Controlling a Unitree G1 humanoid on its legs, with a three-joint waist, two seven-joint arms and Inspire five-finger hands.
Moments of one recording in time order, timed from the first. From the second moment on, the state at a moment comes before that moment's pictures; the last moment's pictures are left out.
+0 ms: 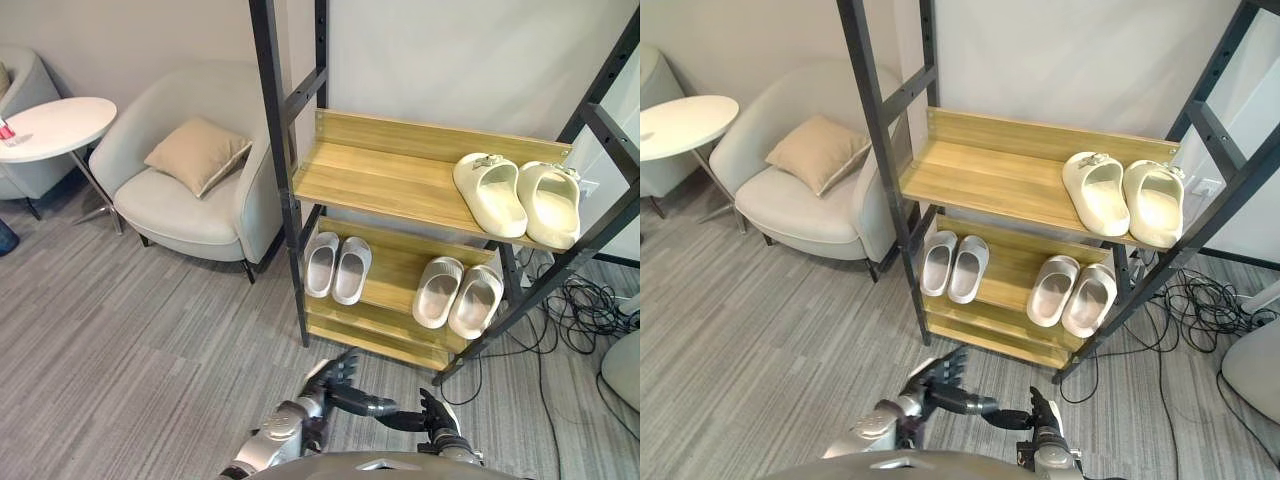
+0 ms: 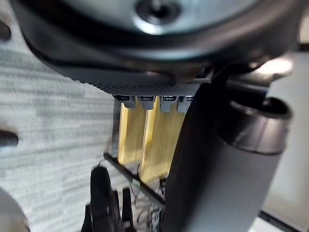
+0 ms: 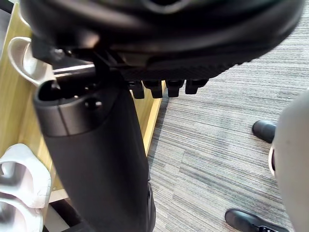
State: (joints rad) left arm 0.10 0.18 -0.51 0.60 -0.38 -0.02 -0.01; right arm 0.10 -0.07 0.14 0.98 0.12 -0.06 -0.16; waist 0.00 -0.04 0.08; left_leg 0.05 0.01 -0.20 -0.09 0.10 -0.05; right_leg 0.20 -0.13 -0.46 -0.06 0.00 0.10
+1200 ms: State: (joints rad) left arm 0.07 0.11 -0.09 0.91 -0.04 -0.06 0.20; right arm 0.05 -0.09 0.15 0.92 0.08 -0.09 -0.11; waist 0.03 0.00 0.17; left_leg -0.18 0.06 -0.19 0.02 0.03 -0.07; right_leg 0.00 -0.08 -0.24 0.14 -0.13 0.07
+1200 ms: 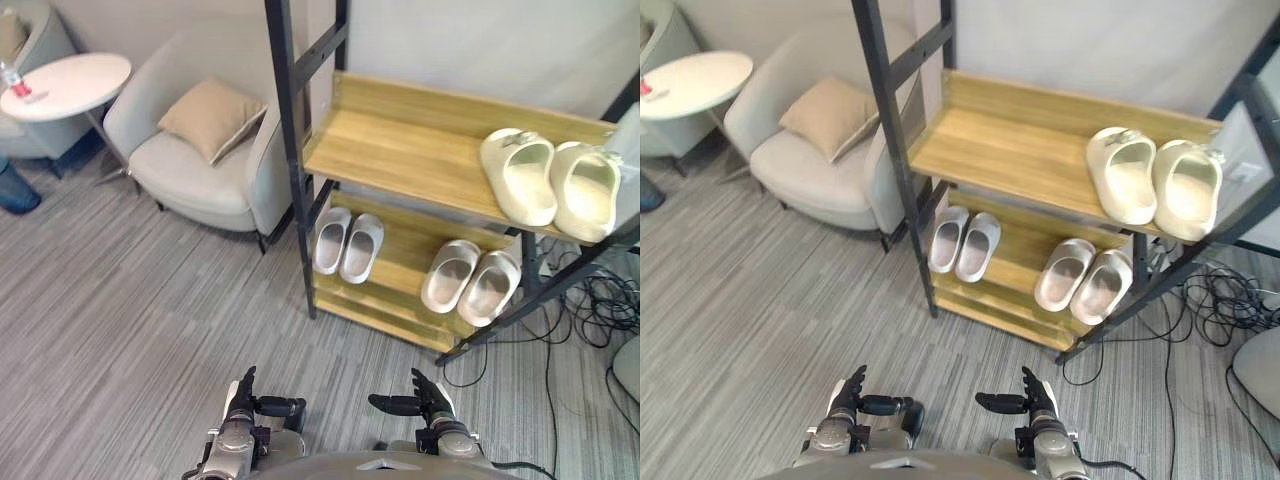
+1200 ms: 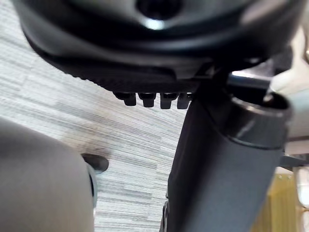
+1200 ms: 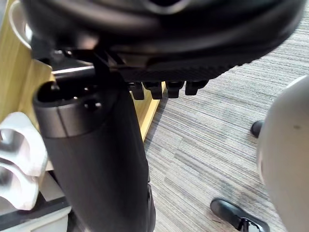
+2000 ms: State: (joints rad) left arm 0.03 0.09 -0.06 0.97 -0.03 -0.08 0.19; right arm 0.03 -0.08 0.09 0.91 0.08 -0.12 -0.09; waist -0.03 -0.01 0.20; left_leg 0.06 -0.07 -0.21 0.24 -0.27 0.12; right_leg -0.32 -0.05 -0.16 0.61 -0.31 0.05
